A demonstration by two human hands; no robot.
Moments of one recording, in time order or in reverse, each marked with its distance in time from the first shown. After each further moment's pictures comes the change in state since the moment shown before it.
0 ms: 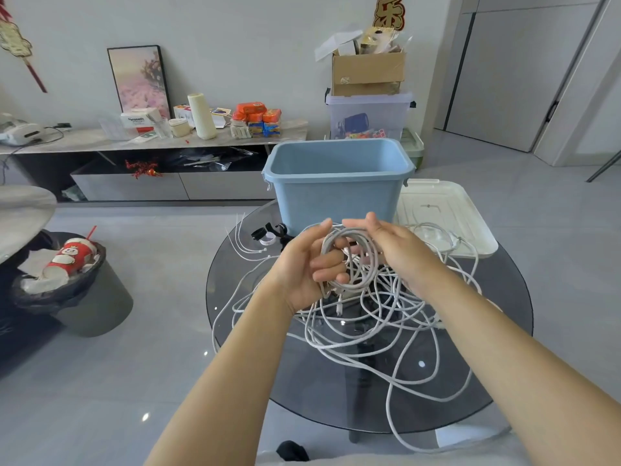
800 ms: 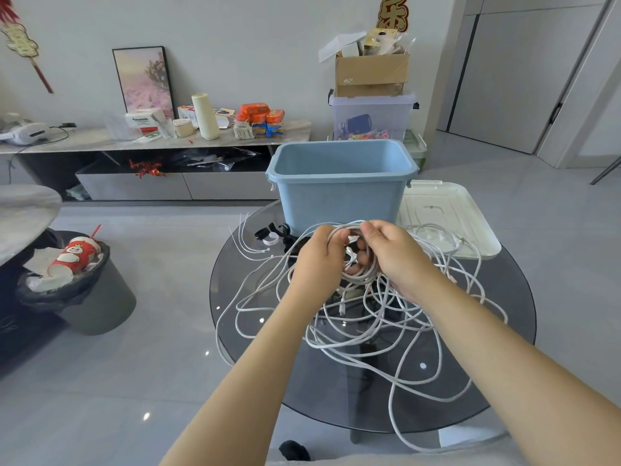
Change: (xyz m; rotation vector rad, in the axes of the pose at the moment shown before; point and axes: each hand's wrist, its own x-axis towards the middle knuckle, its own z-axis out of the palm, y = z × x) left_hand 0.006 -0.015 0.011 1.105 0.610 0.441; right_hand 0.001 -0.005 0.016 0.055 0.131 0.065
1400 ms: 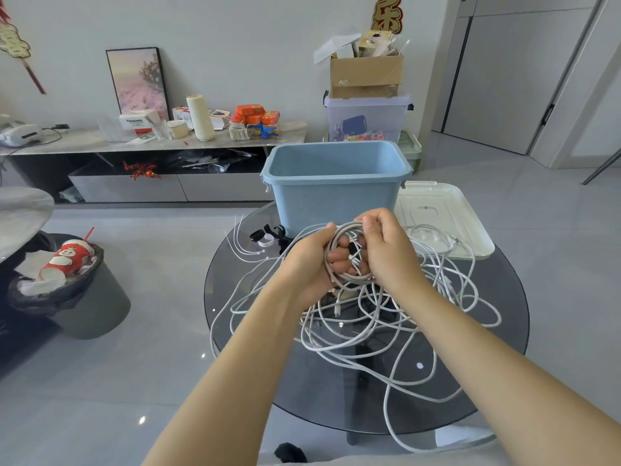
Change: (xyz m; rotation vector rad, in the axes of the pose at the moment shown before) left_hand 0.011 0.013 -0.005 -0.948 -0.325 -0.543; right_hand 0.001 0.004 0.008 -0.140 0.240 -0.182
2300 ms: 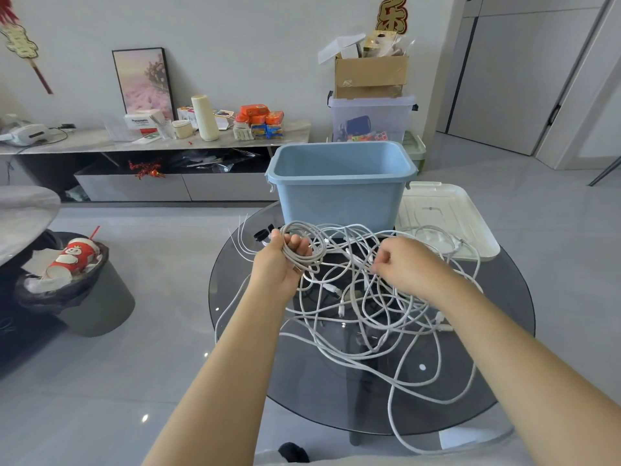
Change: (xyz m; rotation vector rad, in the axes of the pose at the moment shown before) left_hand 0.015 0.003 -0.050 -0.391 0.372 0.214; right_hand 0.000 -0.006 -0.033 -0.734 -0.429 0.080
